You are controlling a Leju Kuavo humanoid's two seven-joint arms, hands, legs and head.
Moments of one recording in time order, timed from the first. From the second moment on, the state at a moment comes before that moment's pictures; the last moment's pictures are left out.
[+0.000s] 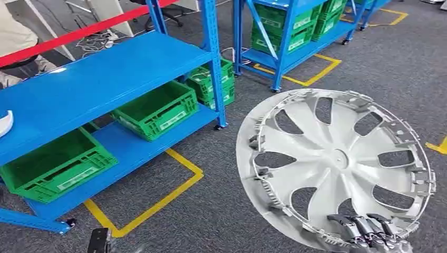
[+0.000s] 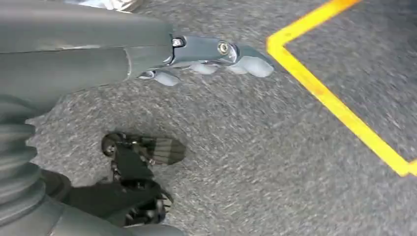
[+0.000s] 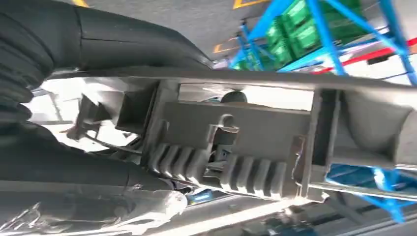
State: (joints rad) left arm -0.09 -0.20 0.99 -0.22 -0.79 0.11 -0.49; right arm 0.65 0.16 0.06 -2.05 1.57 -0.69 -0.47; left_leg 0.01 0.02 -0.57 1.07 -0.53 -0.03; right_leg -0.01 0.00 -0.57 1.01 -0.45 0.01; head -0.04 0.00
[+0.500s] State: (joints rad) left arm -0.09 -0.20 0.99 -0.22 -0.82 0.10 -0.48; right arm 0.64 0.22 0.01 -2.07 1.57 -0.69 -0.59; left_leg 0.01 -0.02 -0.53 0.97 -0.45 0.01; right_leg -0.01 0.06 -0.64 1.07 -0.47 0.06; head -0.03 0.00
